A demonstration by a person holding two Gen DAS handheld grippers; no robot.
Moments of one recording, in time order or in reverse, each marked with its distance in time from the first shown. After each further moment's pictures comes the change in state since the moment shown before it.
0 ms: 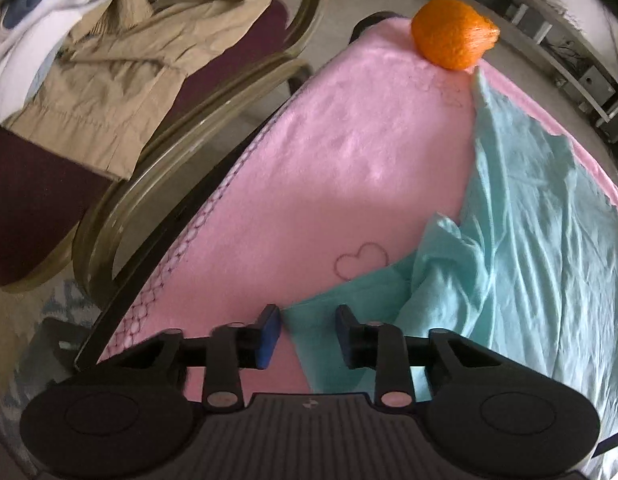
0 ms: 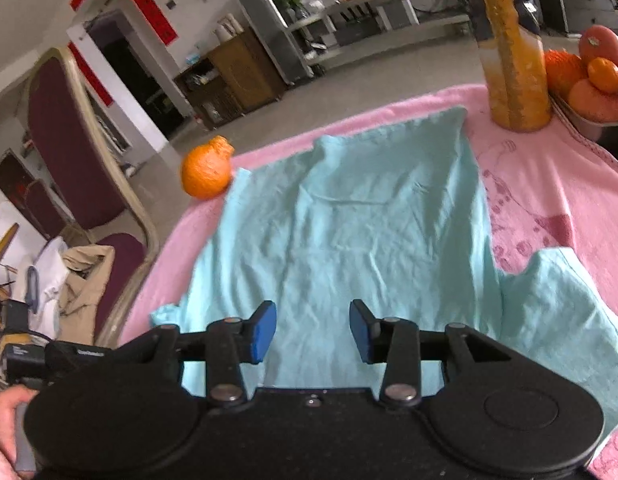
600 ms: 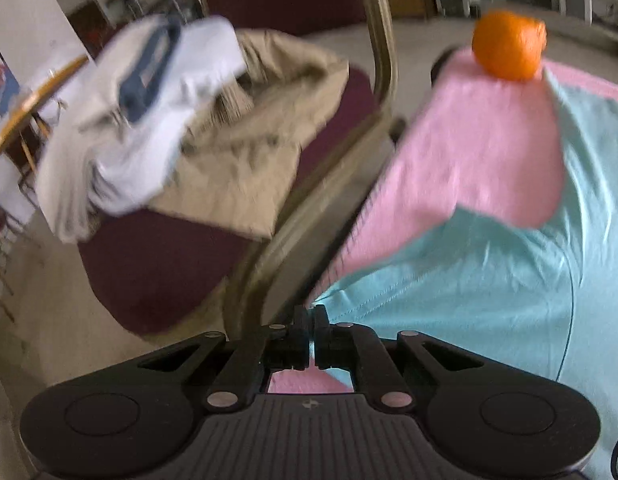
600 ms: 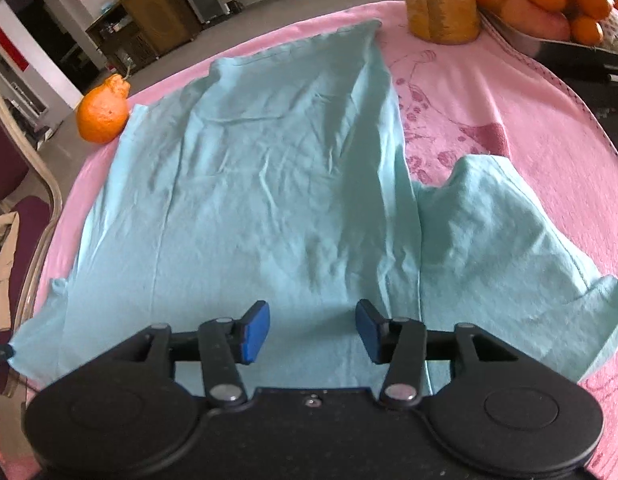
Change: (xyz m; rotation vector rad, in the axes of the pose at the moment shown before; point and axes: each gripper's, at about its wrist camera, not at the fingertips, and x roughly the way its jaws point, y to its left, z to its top) left arm -0.009 -0.003 -0.026 0.144 -0.192 0.456; right arm 0.030 -0.032 -0.021 0.072 0.186 -0.225
